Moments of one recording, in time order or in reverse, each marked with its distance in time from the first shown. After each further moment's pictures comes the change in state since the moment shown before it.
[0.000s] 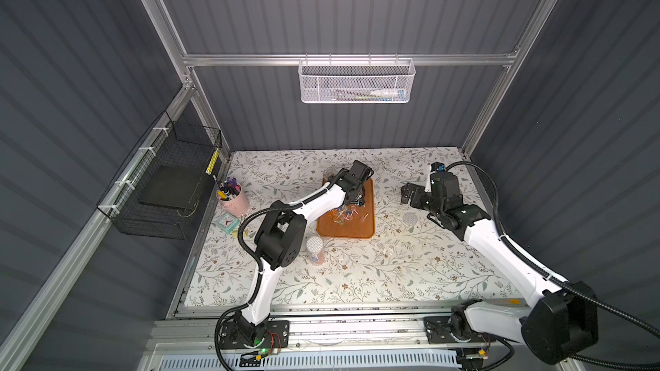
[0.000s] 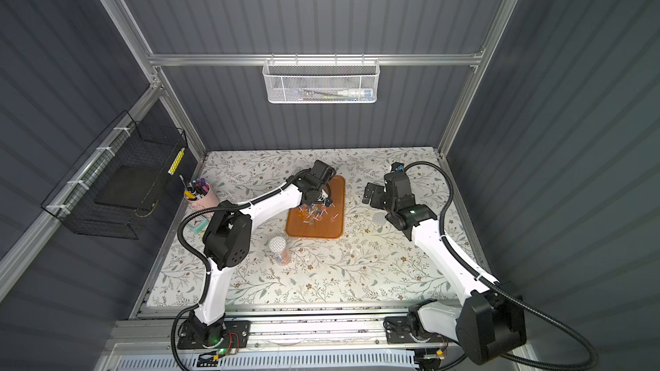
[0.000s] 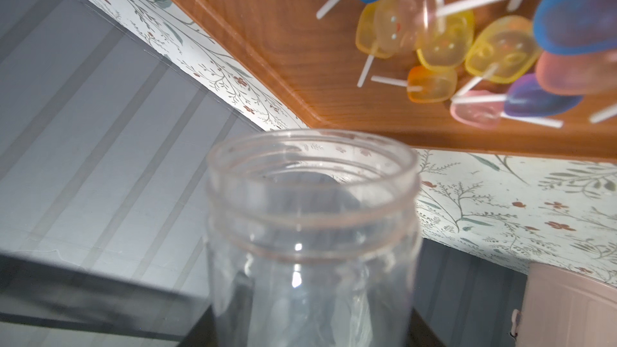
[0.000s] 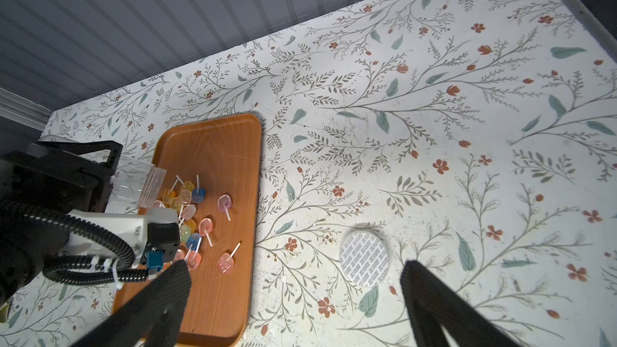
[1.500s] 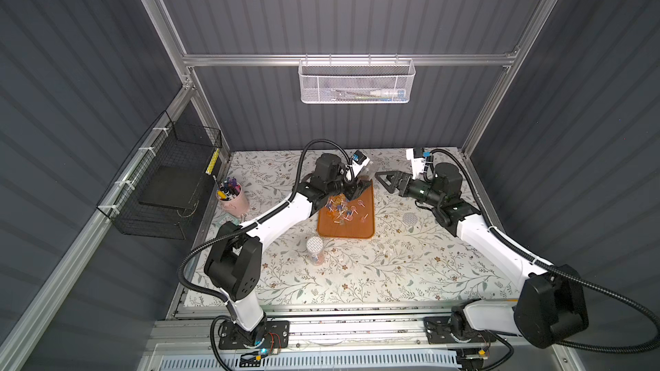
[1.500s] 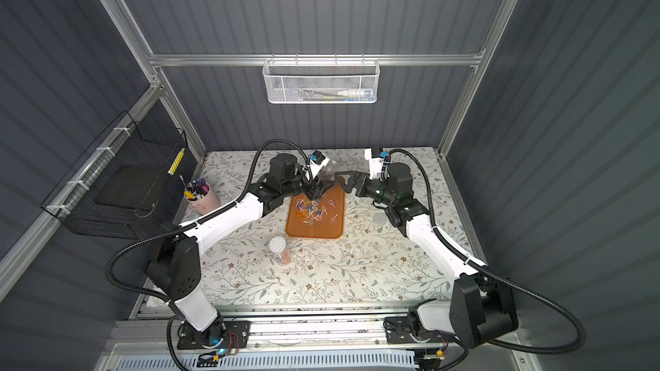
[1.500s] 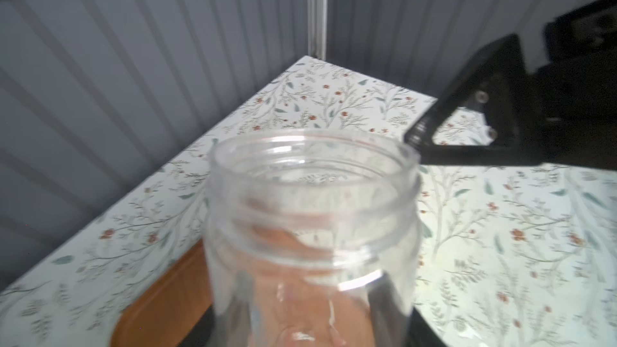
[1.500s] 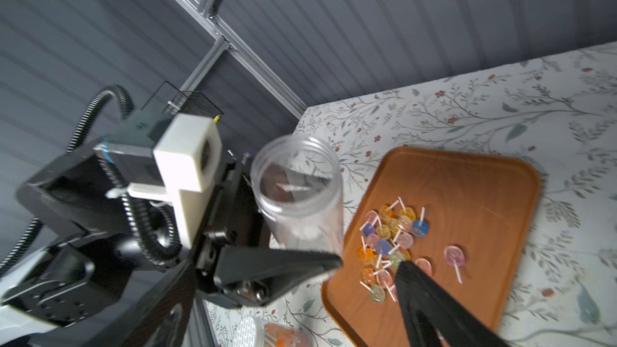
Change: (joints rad) left arm 0.092 -0.439 -0.442 0.484 1.116 -1.682; right arm -0.010 0.098 -0.019 0.579 -0.729 0.203
